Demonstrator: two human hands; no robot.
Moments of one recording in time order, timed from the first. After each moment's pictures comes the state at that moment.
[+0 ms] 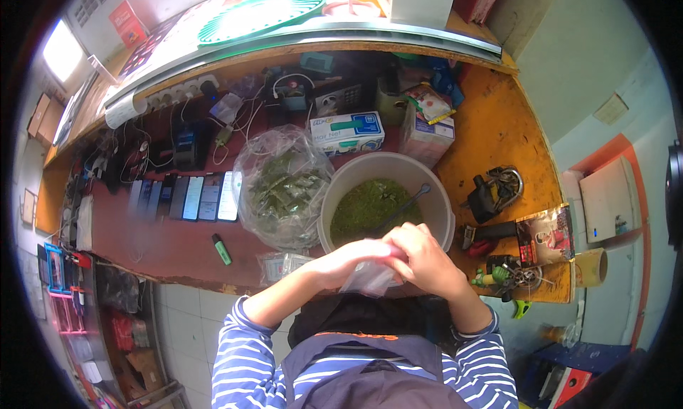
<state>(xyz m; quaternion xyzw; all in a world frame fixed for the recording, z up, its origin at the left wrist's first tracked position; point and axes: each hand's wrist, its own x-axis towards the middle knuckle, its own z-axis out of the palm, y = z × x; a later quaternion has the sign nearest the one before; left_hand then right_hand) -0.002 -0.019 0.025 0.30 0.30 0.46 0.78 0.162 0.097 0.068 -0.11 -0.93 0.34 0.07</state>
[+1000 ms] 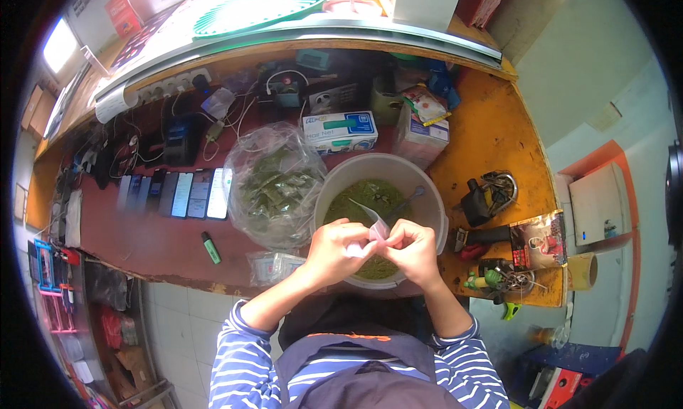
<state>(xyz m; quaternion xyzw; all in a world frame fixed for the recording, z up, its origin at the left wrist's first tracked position) 0.002 -0.014 0.027 0.58 0.65 0.48 0.16 0.150 0.094 0.021 -0.25 -0.72 0.59 0.27</state>
